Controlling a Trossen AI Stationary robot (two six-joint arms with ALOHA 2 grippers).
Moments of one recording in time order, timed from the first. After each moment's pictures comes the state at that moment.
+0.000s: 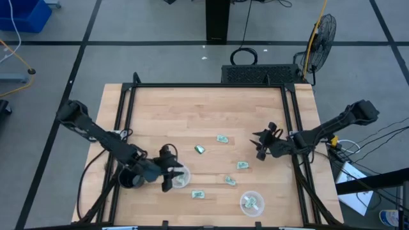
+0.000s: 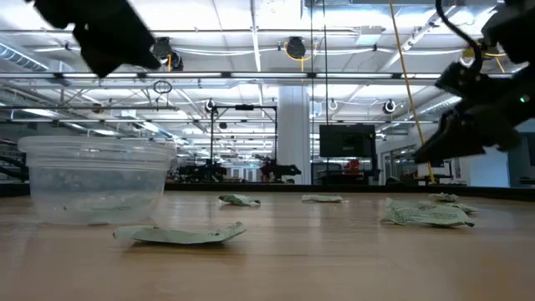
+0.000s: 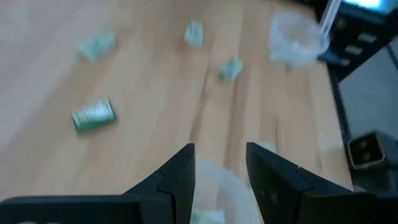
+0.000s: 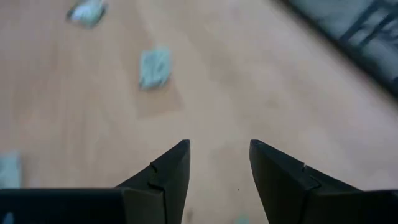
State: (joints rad) left arm -0.58 1.34 0.77 -0.12 -0.44 -0.66; right arm 0.36 0.89 0.16 -0.05 0.72 0.37
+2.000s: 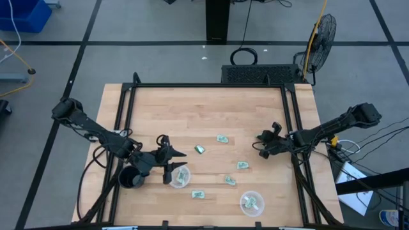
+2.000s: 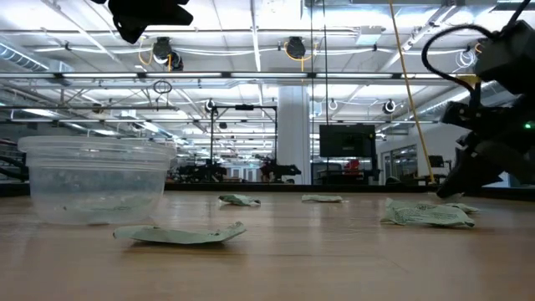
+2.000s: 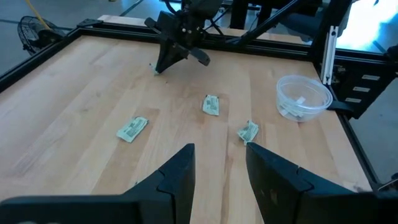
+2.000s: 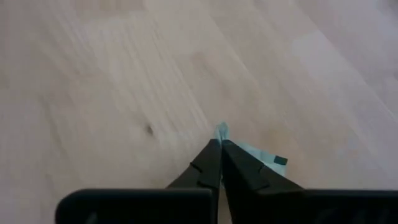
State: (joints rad) left arm -0.53 1.24 0.77 -0.01 -0.55 -0.37; right arm 0.27 0.89 0.11 -0.22 0.60 0.51
